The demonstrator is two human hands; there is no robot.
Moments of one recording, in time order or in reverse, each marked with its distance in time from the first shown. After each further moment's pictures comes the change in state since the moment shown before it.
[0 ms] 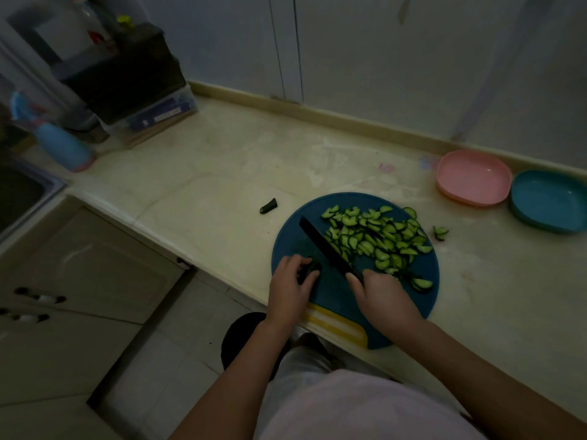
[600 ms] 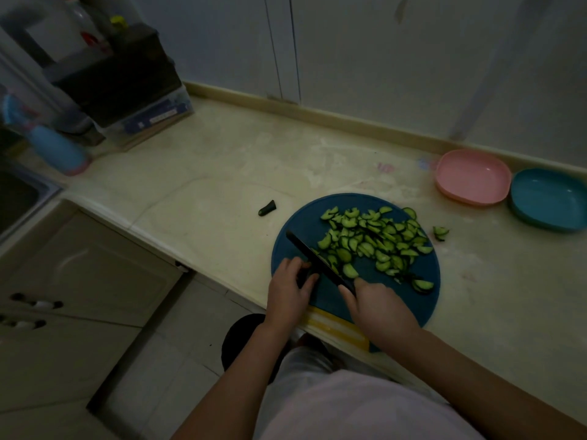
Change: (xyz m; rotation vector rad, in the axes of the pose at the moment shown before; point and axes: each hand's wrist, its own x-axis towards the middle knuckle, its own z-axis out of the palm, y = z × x) left_hand 0.003 -0.002 -0.002 0.059 -0.010 0.057; right_hand -0.012 -0.011 0.002 -0.115 -0.037 -0.076
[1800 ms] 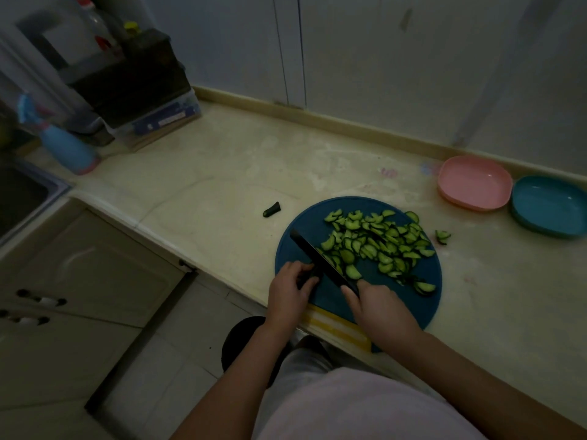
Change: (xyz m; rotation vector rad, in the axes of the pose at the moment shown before) left_hand -0.003 -0.003 -0.004 -0.059 -0.002 -0.046; right_hand -0.001 0.000 0.002 0.064 0.010 0.002
